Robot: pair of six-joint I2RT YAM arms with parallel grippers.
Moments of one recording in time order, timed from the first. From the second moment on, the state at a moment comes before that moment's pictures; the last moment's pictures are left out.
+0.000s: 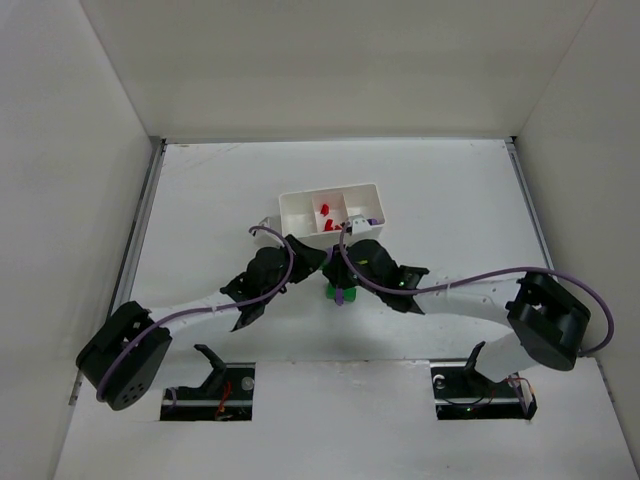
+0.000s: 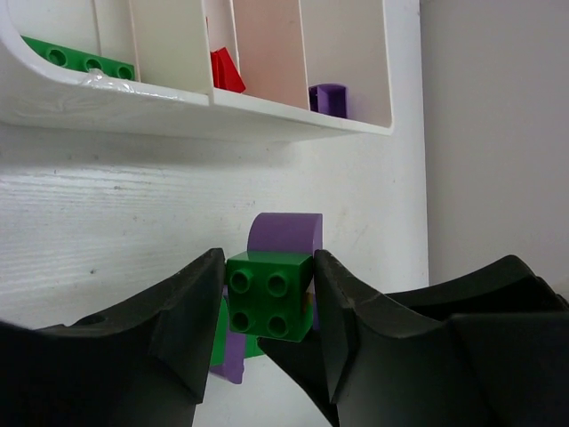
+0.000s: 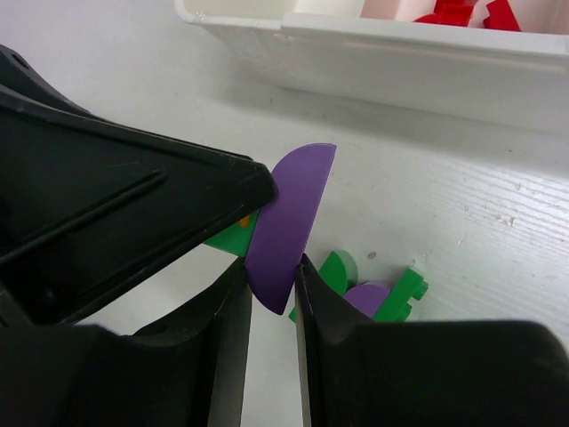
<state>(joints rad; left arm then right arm) -0.73 1.22 0.39 0.48 -0.17 -1.06 0.97 1.47 0.77 0.19 0.23 0.57</state>
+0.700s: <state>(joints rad) -0.70 1.10 0.37 0.49 -0.07 -1.09 0.95 1.35 0.70 0.23 0.18 0.59</state>
